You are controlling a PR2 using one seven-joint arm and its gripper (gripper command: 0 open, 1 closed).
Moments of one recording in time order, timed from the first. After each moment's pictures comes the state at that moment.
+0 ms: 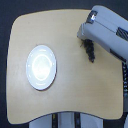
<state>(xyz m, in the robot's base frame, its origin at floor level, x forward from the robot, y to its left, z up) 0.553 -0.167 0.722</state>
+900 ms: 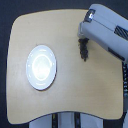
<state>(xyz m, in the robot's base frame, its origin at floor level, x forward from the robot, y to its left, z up) 0.555 -0.156 0.732</state>
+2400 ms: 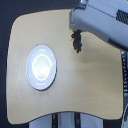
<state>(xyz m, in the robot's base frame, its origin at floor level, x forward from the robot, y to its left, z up) 0.532 -0.094 0.894</state>
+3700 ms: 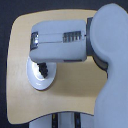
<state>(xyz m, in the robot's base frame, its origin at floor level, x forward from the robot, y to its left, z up) 0.462 0.111 0.801</state>
